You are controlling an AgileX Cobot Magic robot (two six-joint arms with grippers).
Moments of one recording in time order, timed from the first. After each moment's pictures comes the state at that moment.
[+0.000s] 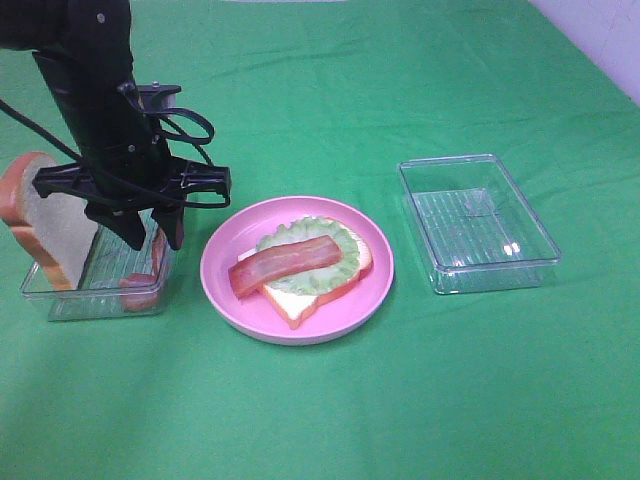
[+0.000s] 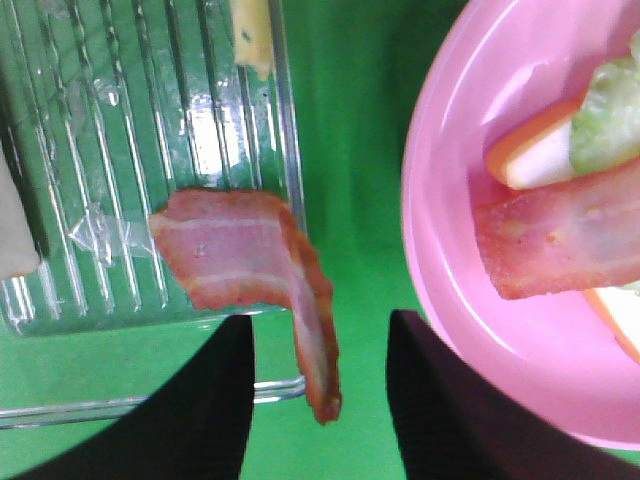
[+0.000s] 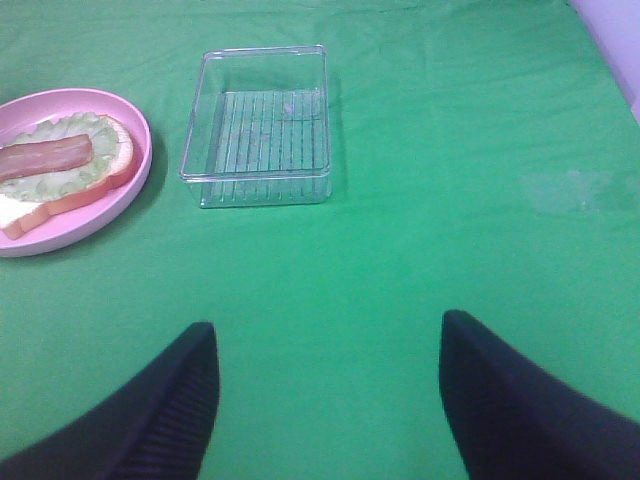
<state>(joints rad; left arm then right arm) -0.44 1.97 -1.39 -0.02 0.93 -0.43 0.03 -0.01 -0.52 0.03 1.09 -0.05</state>
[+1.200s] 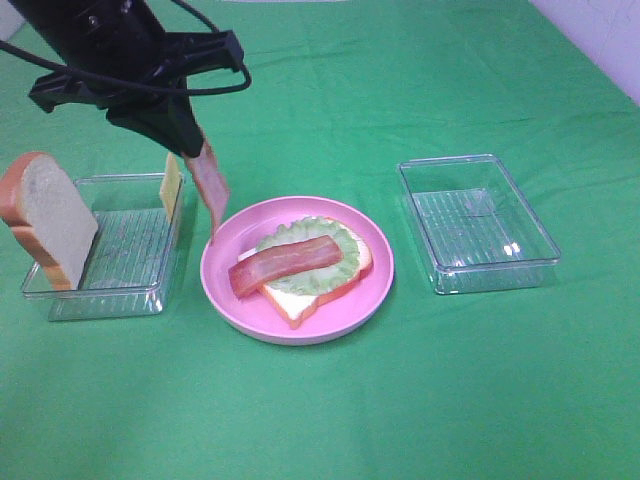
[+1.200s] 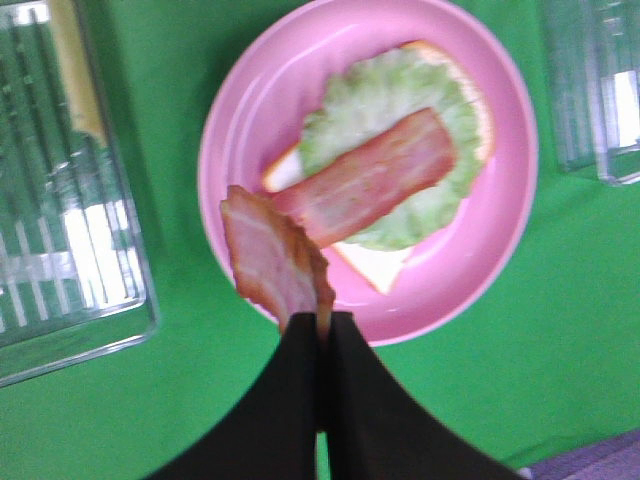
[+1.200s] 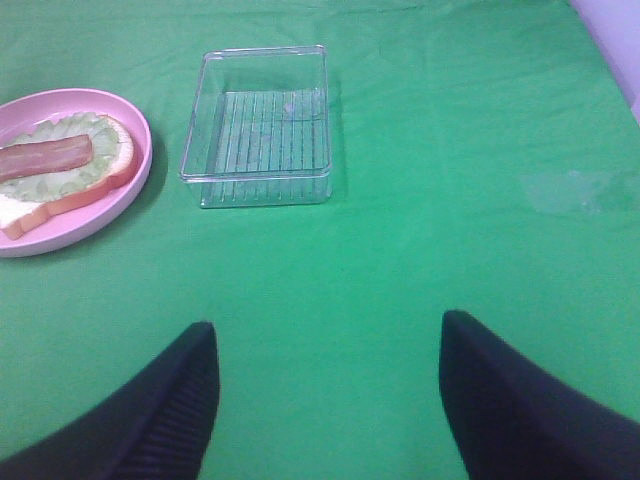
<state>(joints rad) -0.44 1.76 -1.48 -0.30 0.97 -0.22 0.03 -0.01 -0.52 0.03 1.09 -0.05</state>
